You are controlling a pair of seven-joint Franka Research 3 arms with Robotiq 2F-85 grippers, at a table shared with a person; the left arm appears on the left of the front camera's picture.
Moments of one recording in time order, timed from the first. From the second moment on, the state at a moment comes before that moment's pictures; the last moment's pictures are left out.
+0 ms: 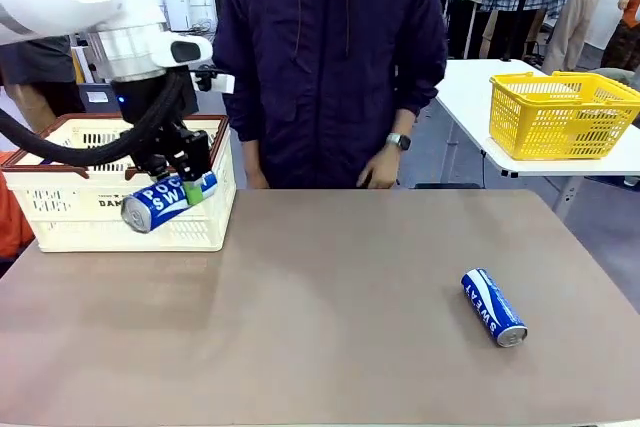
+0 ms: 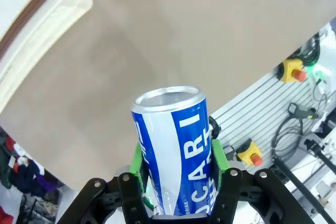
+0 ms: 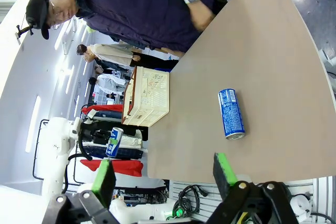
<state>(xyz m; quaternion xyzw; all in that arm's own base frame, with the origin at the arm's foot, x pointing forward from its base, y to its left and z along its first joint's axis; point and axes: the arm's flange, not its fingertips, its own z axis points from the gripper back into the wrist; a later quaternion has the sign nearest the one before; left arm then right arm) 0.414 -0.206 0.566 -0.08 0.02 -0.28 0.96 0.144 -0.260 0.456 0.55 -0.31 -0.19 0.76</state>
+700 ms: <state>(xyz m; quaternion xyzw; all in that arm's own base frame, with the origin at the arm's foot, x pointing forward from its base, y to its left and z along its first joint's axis) 0.656 -0.059 0.598 -0.06 -0.08 -0.14 0.99 0.144 -0.261 0.456 0.54 -0.31 -0.19 0.76</state>
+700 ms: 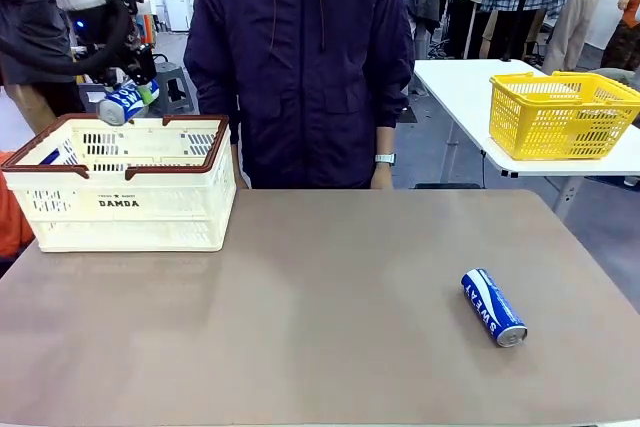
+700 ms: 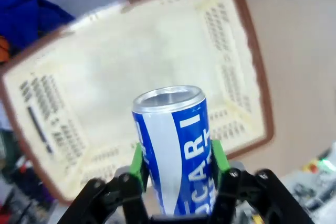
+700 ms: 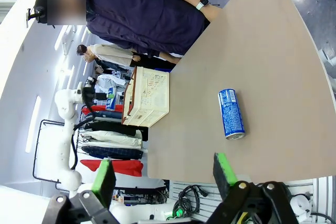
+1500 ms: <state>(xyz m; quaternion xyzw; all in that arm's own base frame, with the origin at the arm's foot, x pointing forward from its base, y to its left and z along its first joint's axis) 0.676 -0.064 0.438 -0.04 -0.08 -0.09 0.99 0.144 -0.261 0.456 0.54 -0.31 -0.19 0.76</state>
